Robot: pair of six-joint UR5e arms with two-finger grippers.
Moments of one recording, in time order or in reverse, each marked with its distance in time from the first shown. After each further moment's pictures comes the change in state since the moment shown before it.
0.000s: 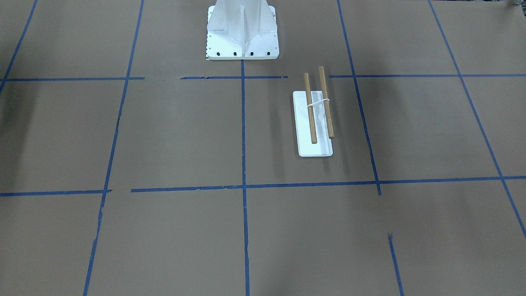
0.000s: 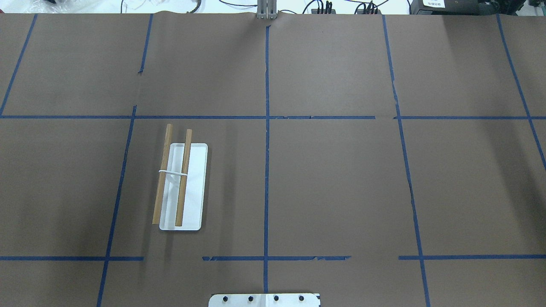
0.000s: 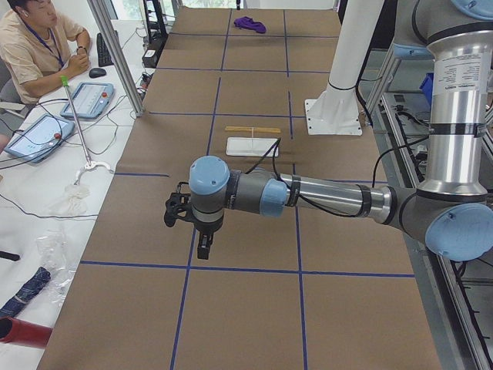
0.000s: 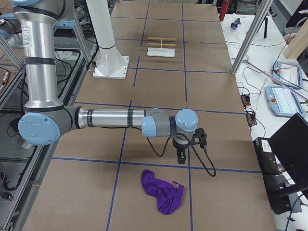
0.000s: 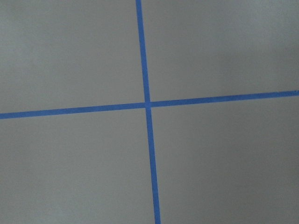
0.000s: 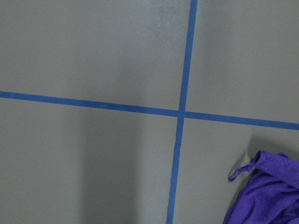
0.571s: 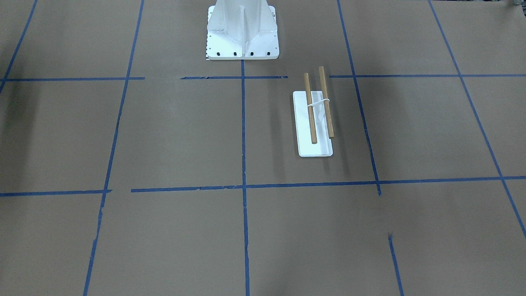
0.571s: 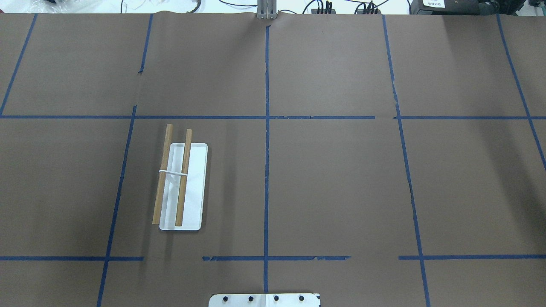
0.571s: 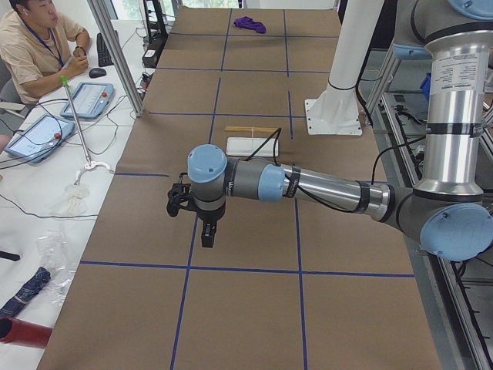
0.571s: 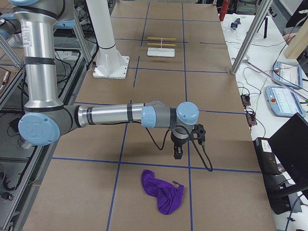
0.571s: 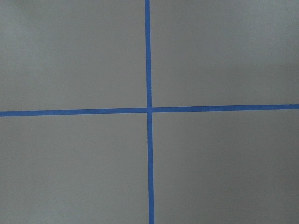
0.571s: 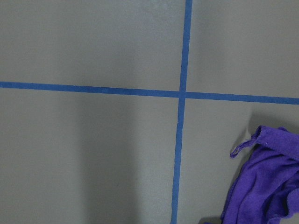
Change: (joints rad) left arm 0.053 -0.012 -0.059 0.112 -0.030 0.001; right arm -0.001 -0.016 0.052 -0.096 -0.001 -0.008
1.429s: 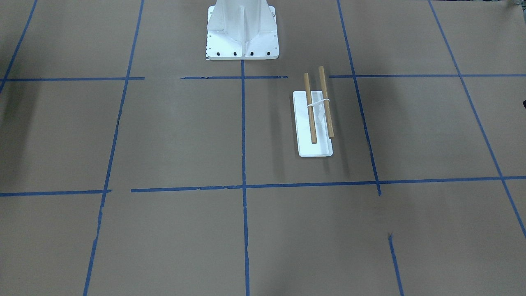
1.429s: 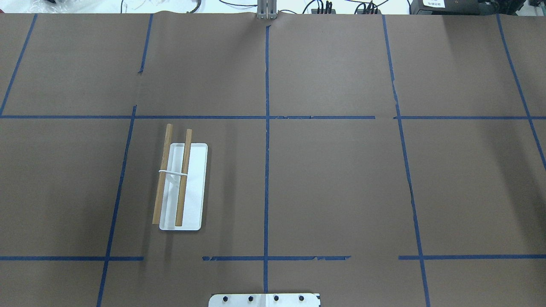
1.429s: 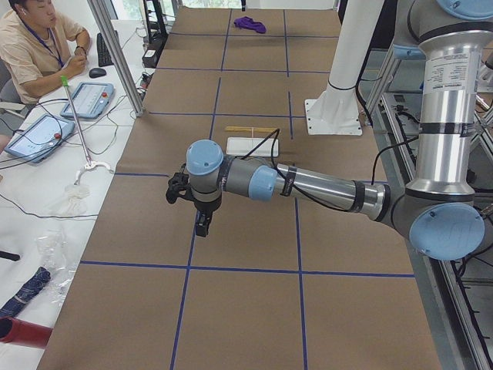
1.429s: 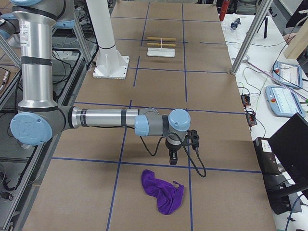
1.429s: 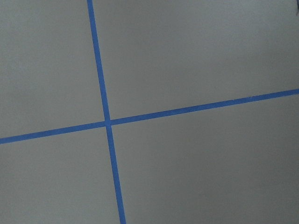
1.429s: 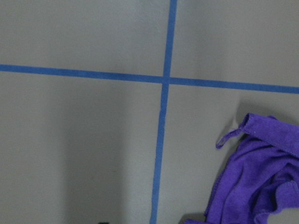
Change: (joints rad) left arm 0.056 -0.020 0.039 -0.114 -0.008 -0.011; right arm -0.017 -0.084 -0.043 0.140 -0.045 0.022
